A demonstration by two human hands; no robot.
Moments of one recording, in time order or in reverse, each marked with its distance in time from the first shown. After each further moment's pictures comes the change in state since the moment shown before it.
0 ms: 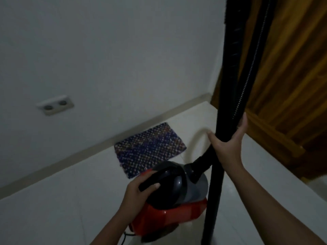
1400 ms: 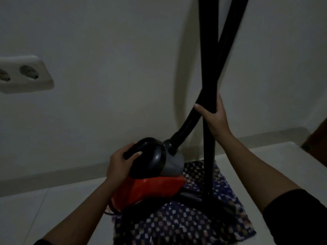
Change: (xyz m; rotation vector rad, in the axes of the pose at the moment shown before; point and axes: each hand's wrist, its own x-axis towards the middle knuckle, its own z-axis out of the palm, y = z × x) left_hand 0.456 -0.274 -0.117 0.160 0.677 0.119; right_hand 0.287 0.357 0.418 0.274 -0.502 -0.156
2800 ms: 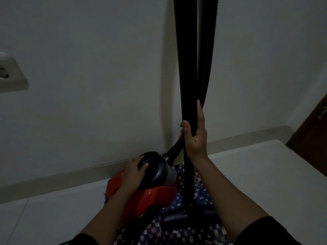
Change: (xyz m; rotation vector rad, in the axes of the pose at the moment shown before) left_hand 0.011 -0.048 0.078 0.349 -0.258 -0.142; right_hand -0.050 0.019 0.030 -0.002 0.050 -0.373
